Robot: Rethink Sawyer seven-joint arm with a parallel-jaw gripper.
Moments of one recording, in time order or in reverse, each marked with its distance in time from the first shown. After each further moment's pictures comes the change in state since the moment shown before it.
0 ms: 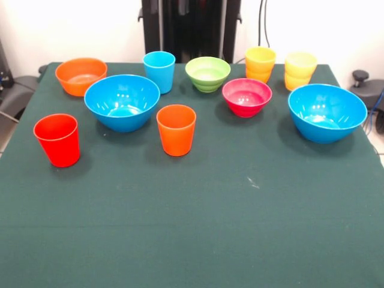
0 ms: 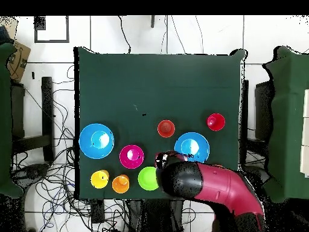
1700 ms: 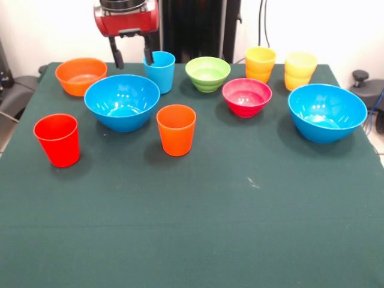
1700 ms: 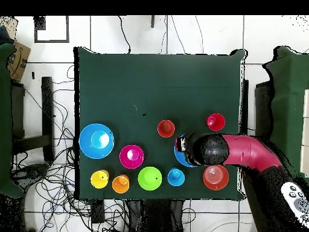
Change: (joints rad) arm -0.276 0.296 0.322 -0.216 -0.288 0.124 0.000
